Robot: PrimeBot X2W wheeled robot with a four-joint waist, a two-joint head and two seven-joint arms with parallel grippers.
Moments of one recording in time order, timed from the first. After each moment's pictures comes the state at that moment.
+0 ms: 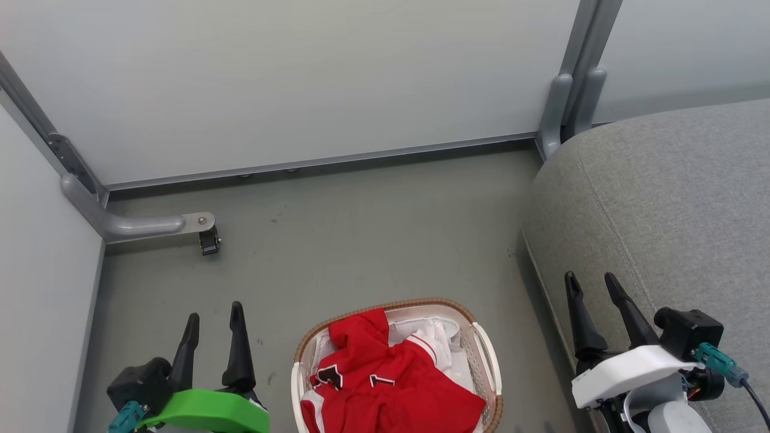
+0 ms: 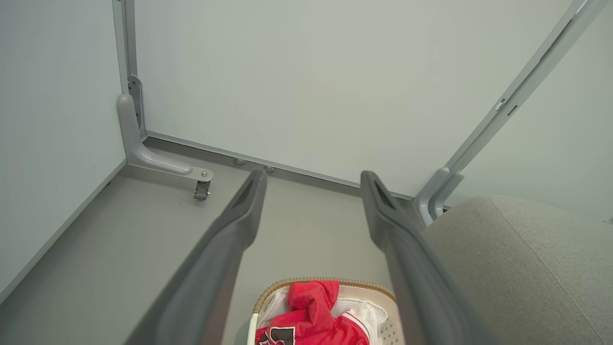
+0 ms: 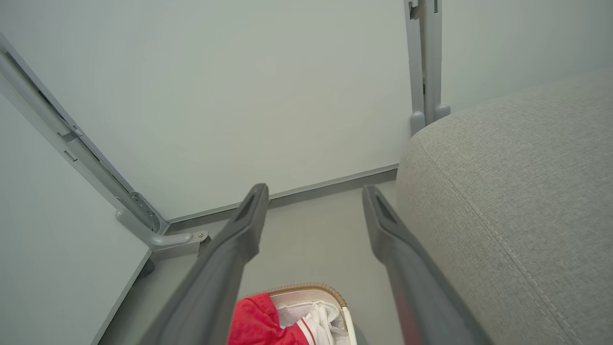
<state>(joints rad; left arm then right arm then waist) 0.03 0.04 -0.11 0.17 -0.47 -0.03 -0.20 -0.05 -0.04 0.06 0.18 0.39 0.13 -0.19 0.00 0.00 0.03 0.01</state>
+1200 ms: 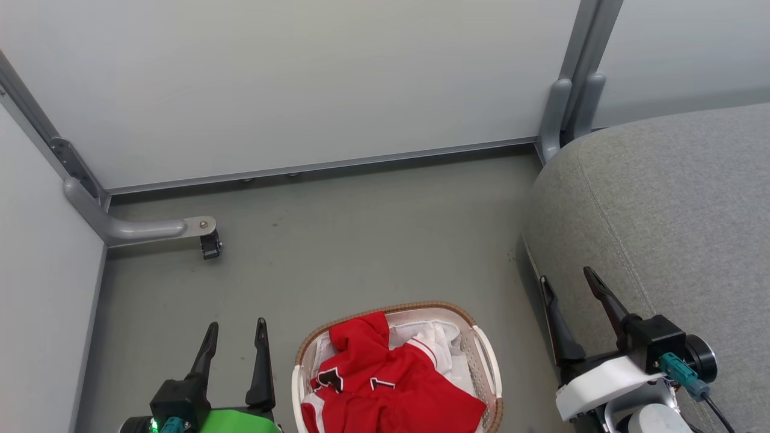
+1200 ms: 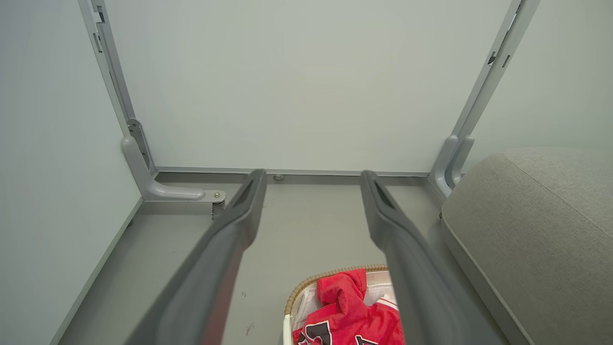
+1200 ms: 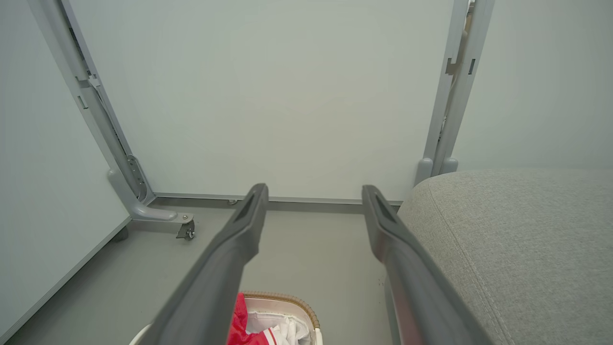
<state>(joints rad) 0.06 0.05 -0.16 0.20 -0.25 -0.02 -0.26 -0.05 -0.05 0.11 0.16 0.13 0.13 -0.26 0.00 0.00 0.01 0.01</state>
